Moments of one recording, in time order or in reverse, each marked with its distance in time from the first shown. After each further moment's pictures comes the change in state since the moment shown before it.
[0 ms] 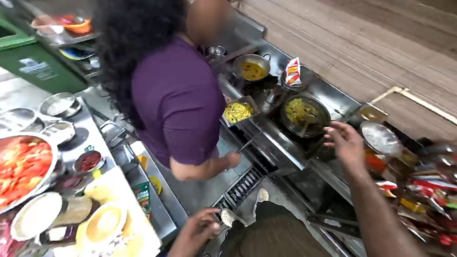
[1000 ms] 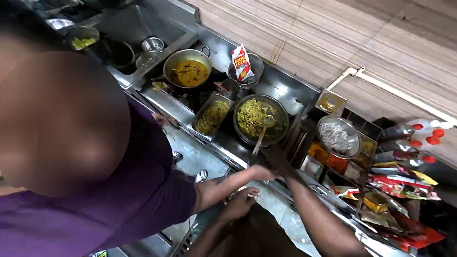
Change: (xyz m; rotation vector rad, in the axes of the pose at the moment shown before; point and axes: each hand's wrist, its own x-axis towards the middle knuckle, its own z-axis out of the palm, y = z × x) left_hand 0.386 0.008 0.280 0.244 -0.592 -0.157; right_hand 0.165 0.195 0.006 -0.291 -0.213 0.501
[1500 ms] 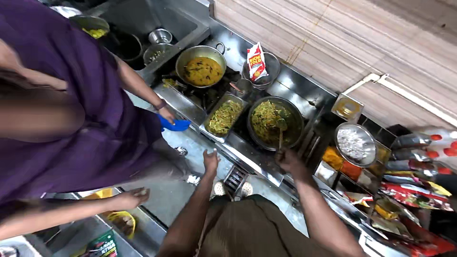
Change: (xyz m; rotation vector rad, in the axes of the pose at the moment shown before) left_hand 0.061 -0.075 -0.207 -0.615 1.010 -0.248; right_hand 0.039 -0.032 0.031 1.140 -0.037 0.541
